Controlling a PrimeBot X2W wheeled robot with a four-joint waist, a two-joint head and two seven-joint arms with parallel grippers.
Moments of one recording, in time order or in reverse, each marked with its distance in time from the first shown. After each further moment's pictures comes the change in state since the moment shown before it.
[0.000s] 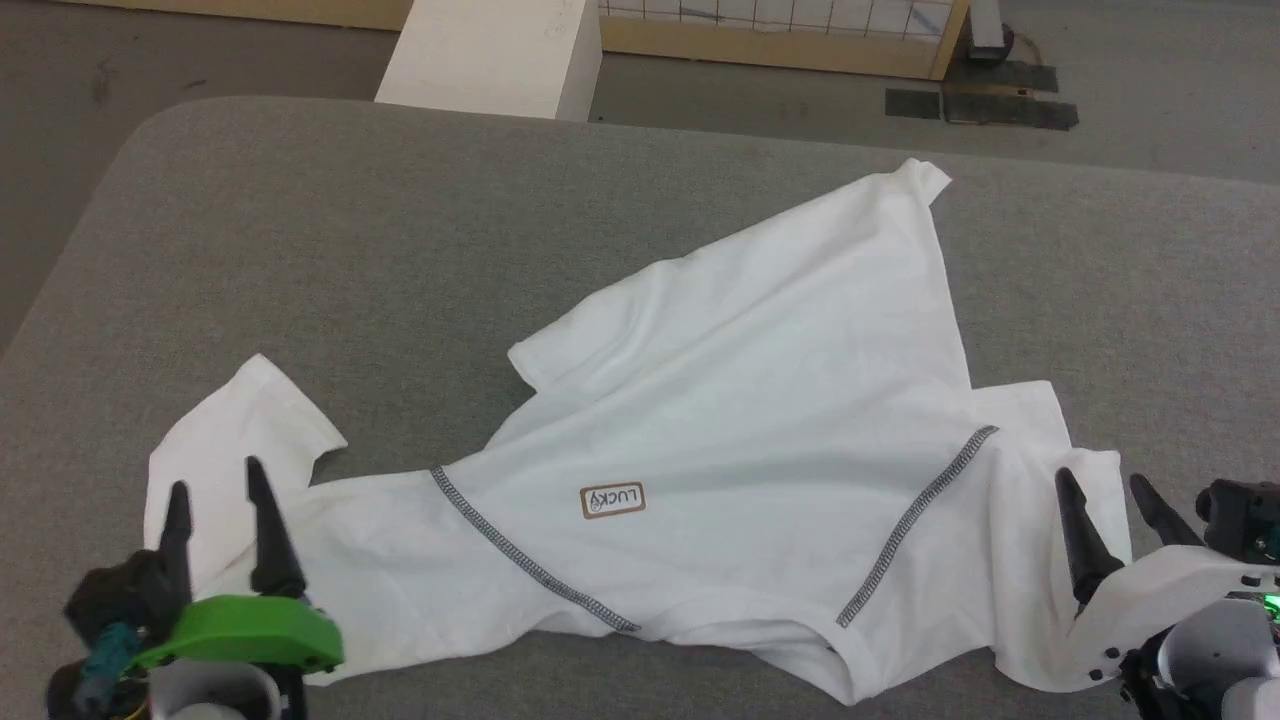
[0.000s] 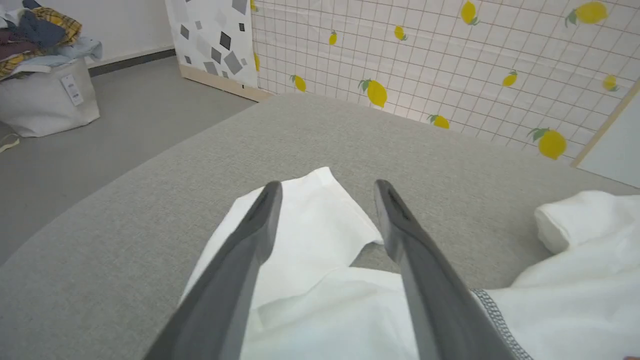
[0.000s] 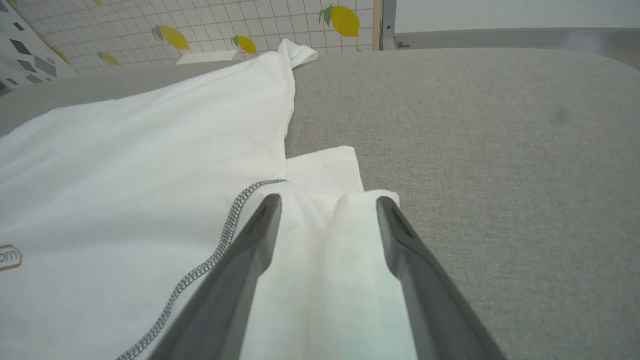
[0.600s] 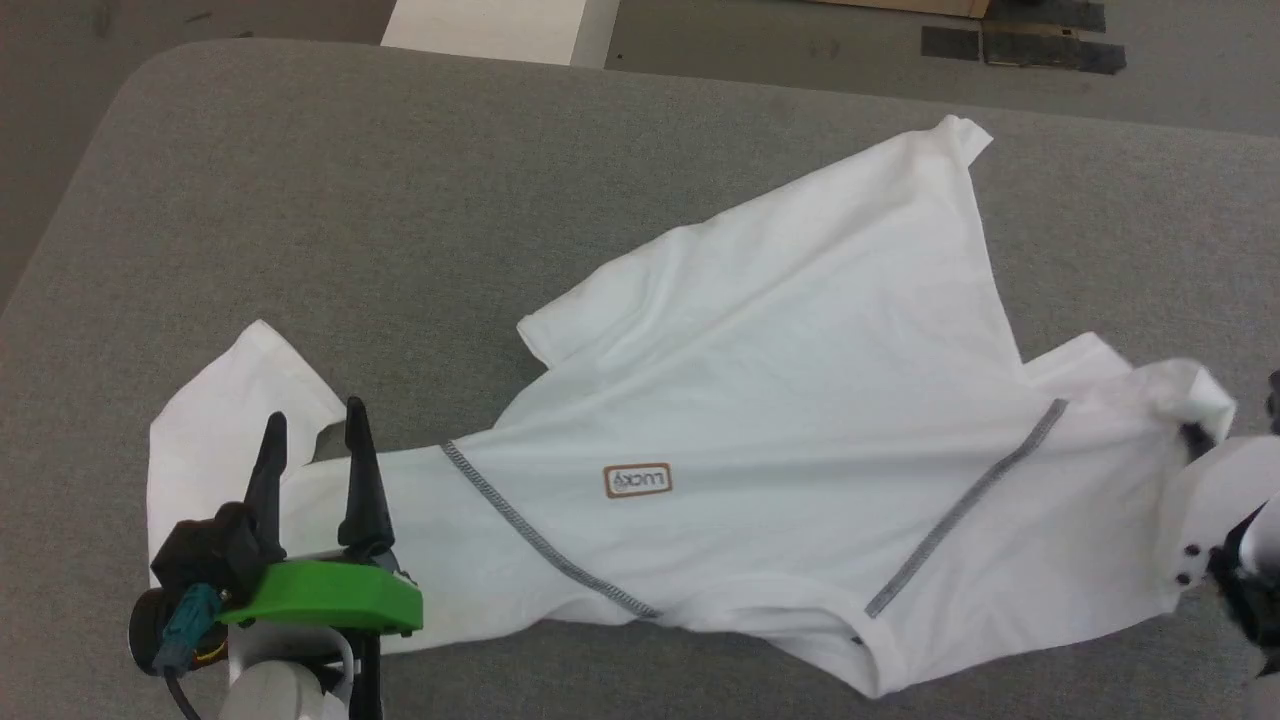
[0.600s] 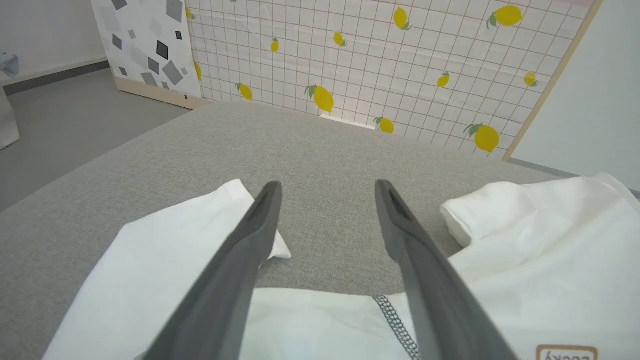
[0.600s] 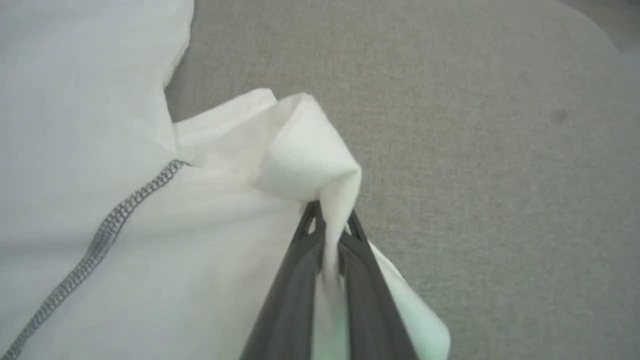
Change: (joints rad) left arm -0.060 -0.134 -0.028 -0.050 0.140 -0.125 -0.007; right arm -0.174 -0.042 -0.130 0.031 -0.180 0.000 0.345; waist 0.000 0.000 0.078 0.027
